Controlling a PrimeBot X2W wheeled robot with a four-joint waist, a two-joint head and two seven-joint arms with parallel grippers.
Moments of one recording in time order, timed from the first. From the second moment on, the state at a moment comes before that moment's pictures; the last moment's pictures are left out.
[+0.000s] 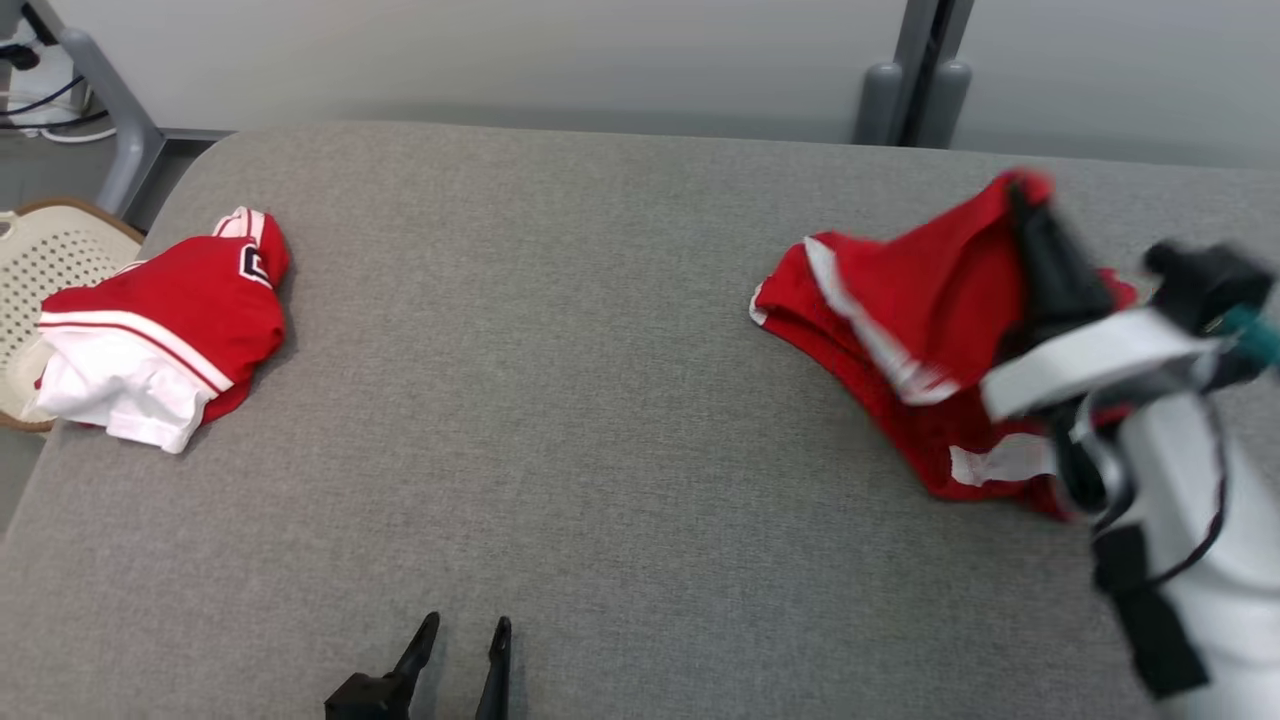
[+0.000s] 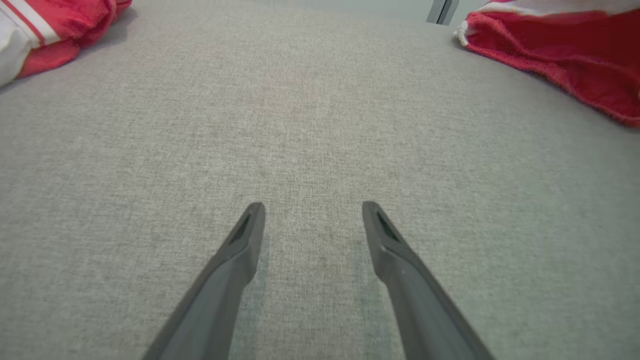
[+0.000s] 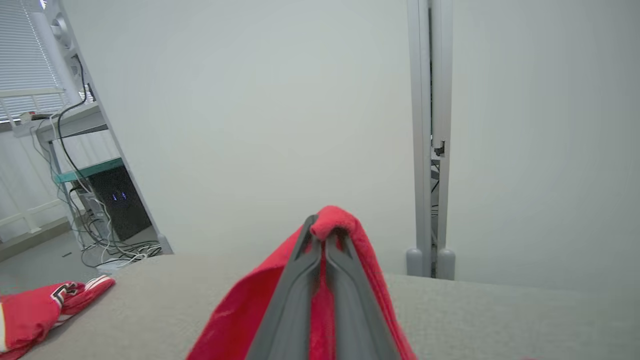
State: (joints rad) left arm 0.05 0.05 -0.26 0.40 -0.26 0.04 -0.26; right arm -0.59 -0.11 0.18 0.53 0.34 0.13 -0.26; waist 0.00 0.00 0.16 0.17
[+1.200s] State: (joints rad) left arm -0.07 0.05 -0.34 0.38 -0.24 0.03 -0.26; right arm -0.35 -0.13 -0.18 0.51 0.14 0.13 -0.26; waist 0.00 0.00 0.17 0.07
